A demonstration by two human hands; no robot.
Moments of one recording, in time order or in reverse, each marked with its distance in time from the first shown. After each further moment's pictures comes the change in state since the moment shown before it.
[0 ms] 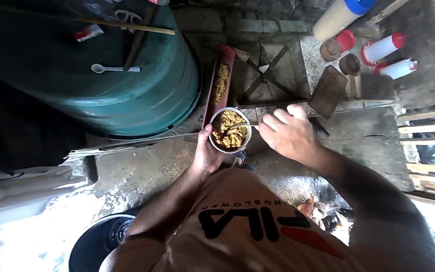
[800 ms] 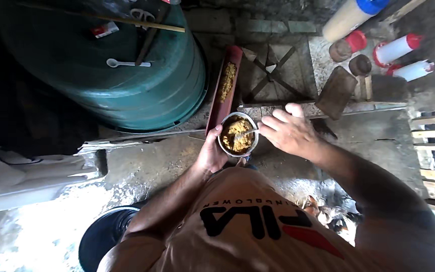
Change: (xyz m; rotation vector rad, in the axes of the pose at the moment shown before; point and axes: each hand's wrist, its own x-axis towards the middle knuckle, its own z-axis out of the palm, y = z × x) left_hand -0.017 0.001 0.003 0.073 -0.022 -0.114; right_hand -0.008 0.008 0.007 0.145 -0.005 -0.134
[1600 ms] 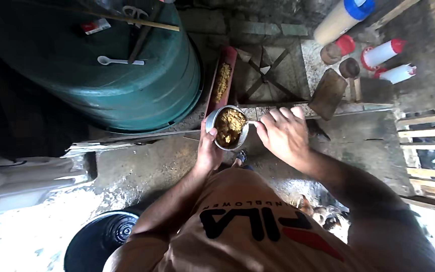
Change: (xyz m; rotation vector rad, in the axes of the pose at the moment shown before) left_hand 0.007 -0.018 0.000 0.228 0.122 0.429; right_hand 0.007 -0.031 0.001 -0.132 -0.068 0.459
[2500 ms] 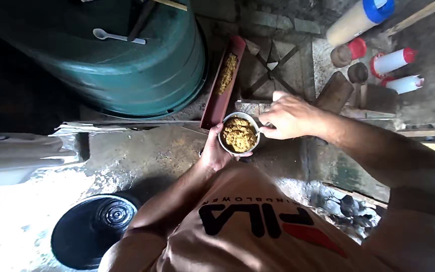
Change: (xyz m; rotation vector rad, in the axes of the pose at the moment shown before) left_hand -0.011 -0.017 -0.001 -0.439 -0.064 -0.479; right_hand 0.062 0.058 0.016 0.291 -0.511 -0.688
